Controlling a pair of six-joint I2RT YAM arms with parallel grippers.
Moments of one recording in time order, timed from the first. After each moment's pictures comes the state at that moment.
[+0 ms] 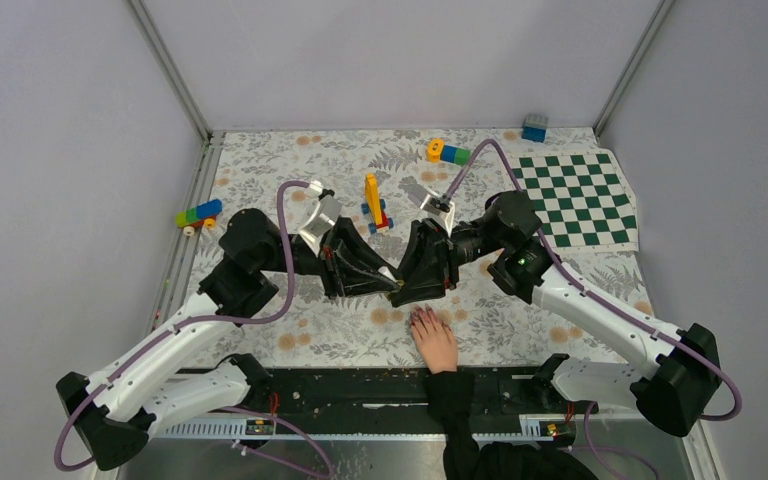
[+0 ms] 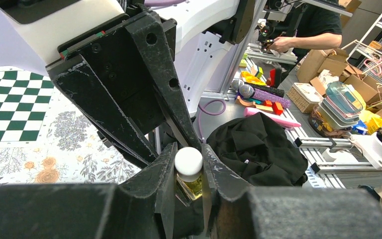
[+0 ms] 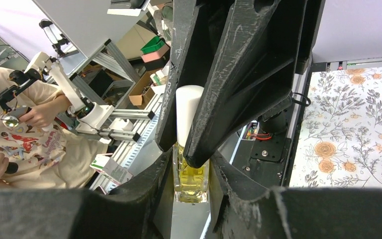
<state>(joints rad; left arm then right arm) -0.77 0.91 0.93 0.21 0.97 -0.41 0.76 1.17 0.94 0.49 -1.24 0.69</state>
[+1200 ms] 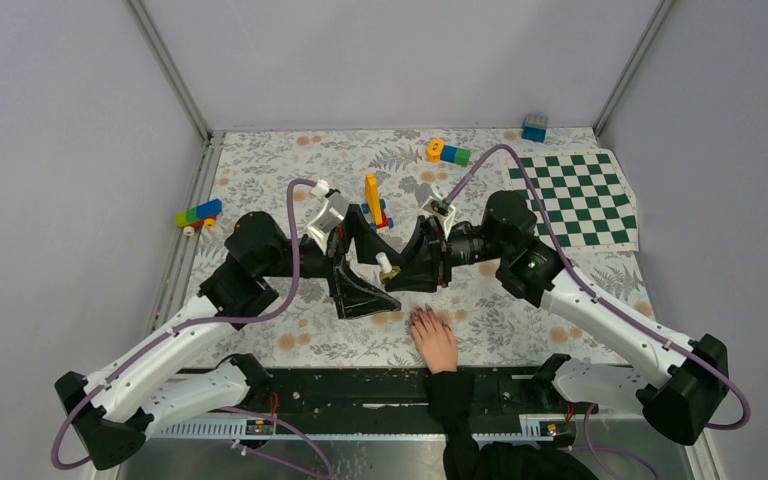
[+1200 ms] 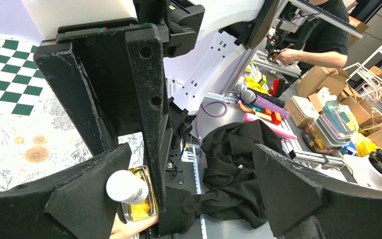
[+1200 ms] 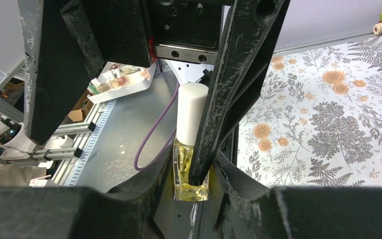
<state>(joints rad) -0.79 0.90 0.92 0.13 0.86 -0.46 0.76 1.12 0.94 0.17 -1.01 0.38</state>
